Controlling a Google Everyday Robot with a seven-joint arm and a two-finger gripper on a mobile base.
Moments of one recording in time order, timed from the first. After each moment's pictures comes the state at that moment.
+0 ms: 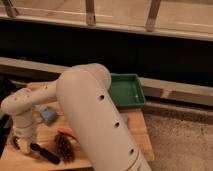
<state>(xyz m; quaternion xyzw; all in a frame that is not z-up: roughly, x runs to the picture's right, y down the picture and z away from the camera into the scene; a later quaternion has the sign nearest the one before) -0.368 0.262 0.719 -0.51 0.02 0.13 0.85</state>
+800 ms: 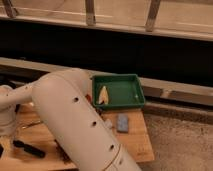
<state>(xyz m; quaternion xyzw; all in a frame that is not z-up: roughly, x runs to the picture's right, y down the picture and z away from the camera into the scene) -0.446 0.260 0.704 -0.51 -0.03 0.06 0.86</state>
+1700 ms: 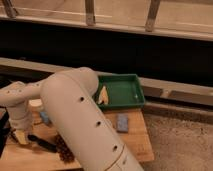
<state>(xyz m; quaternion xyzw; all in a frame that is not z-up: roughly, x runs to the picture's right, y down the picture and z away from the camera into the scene) -0.394 0.229 0.751 -0.51 0.03 0.08 0.86</state>
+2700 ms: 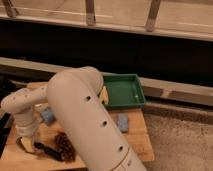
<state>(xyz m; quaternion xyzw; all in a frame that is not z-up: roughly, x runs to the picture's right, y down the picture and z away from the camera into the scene) -0.341 0.271 0.740 -0.53 0.09 0.11 0.84</state>
